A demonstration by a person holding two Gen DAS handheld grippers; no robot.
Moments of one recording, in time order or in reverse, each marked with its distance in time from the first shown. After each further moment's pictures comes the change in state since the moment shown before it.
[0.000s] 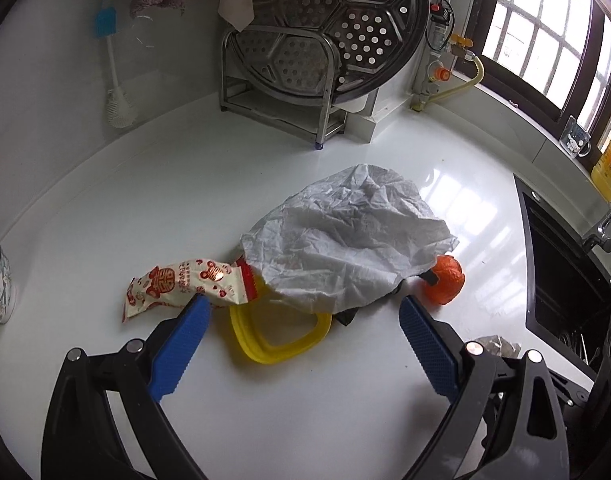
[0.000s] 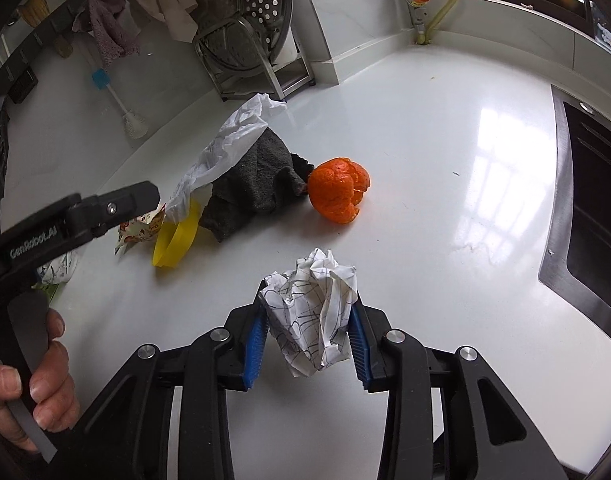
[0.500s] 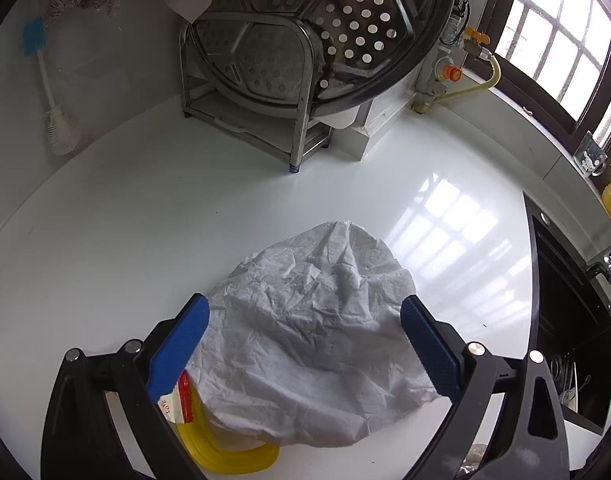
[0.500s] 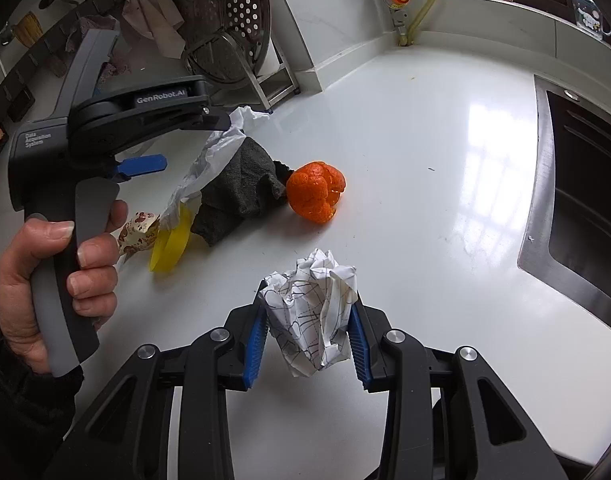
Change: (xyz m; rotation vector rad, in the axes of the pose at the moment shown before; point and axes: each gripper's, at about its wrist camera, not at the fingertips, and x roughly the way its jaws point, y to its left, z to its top) left arm 0.069 -0.026 0.063 -0.018 0.072 -0.012; right arm -0.014 -0.013 -0.005 0.045 -0.031 0.009
